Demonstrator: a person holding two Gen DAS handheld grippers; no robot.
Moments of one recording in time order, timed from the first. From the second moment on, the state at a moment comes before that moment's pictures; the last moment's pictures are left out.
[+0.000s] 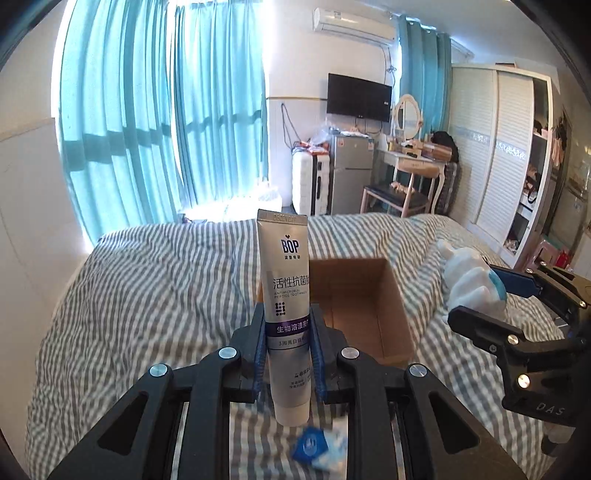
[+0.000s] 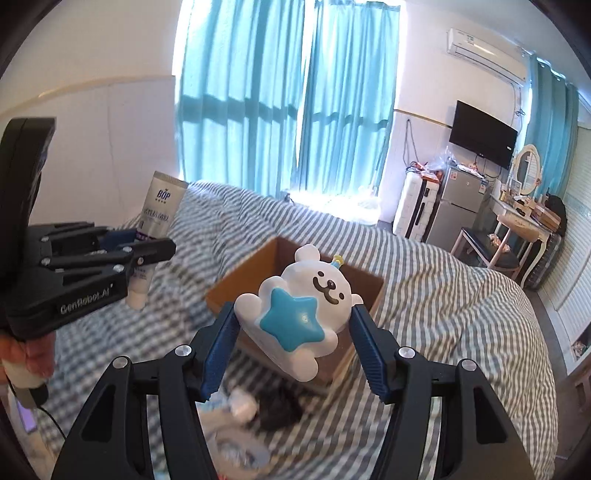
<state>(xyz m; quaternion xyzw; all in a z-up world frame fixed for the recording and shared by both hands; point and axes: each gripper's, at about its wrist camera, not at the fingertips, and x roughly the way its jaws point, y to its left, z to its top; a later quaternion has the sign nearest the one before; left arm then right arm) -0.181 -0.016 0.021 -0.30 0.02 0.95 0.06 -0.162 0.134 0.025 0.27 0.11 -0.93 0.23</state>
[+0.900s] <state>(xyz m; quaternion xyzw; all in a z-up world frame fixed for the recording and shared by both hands) -0.363 0.007 -0.108 -0.40 0.02 0.91 0.08 -0.372 0.117 -0.089 0.38 0.02 -0.90 0.19</state>
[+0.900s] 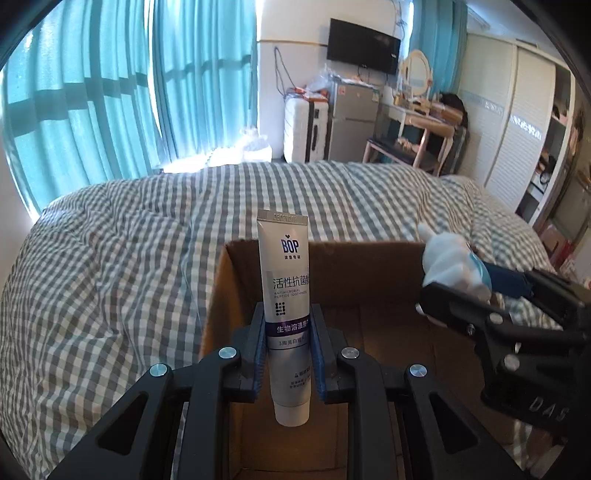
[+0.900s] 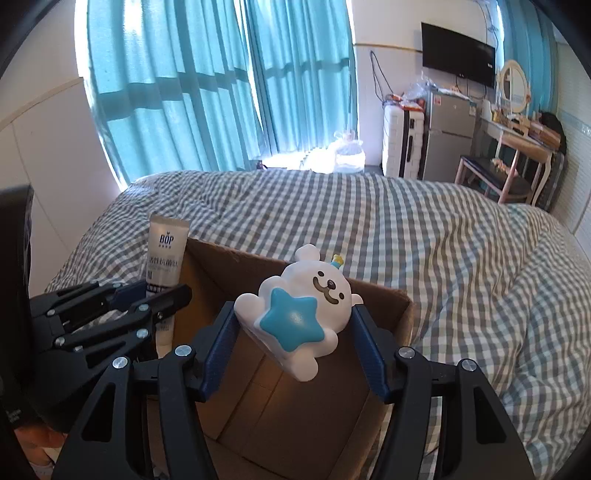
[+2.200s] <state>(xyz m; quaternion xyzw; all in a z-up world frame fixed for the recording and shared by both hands) -0.225 -0.023 -0.023 -0.40 0.04 0.91 0.09 -0.214 0.203 0.012 0.32 -0.01 -0.93 0.17</state>
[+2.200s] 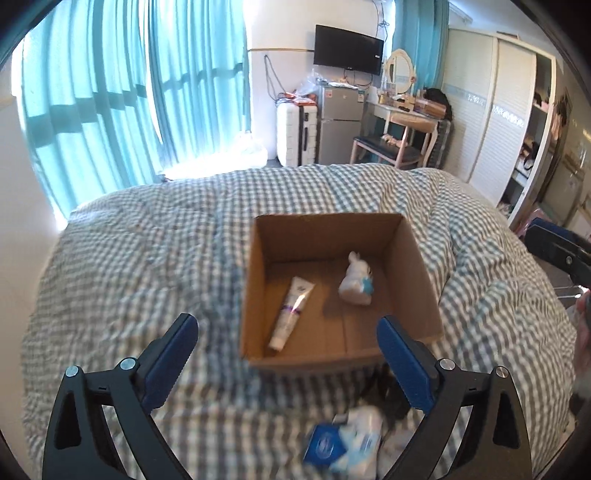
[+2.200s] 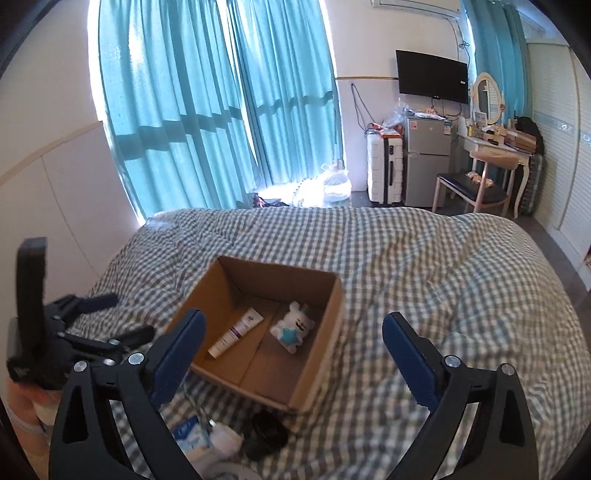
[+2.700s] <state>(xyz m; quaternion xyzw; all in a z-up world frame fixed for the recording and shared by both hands) -0.137 -0.024 -0.110 -0.43 0.00 0.90 0.03 -0.134 0.173 -0.097 0.42 0.01 -0.89 0.19</state>
